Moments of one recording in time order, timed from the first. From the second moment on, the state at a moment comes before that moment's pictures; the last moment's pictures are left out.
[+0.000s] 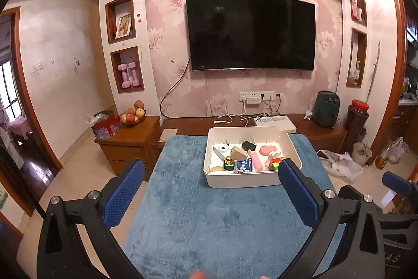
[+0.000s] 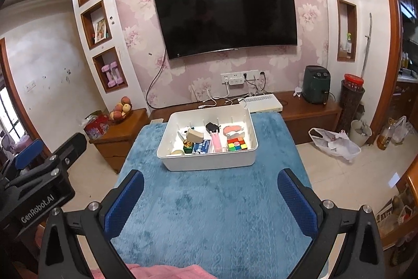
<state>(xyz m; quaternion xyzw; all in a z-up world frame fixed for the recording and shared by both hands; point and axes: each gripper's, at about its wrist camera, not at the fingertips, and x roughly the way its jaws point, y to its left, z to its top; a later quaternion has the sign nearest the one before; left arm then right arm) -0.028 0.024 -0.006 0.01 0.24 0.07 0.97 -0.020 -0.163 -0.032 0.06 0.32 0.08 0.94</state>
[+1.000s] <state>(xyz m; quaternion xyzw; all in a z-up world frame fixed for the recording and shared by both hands) -0.013 0.013 -0.011 0.01 0.28 0.11 0.95 0.004 -0.165 -0.042 0.06 0.35 0.10 0.93</state>
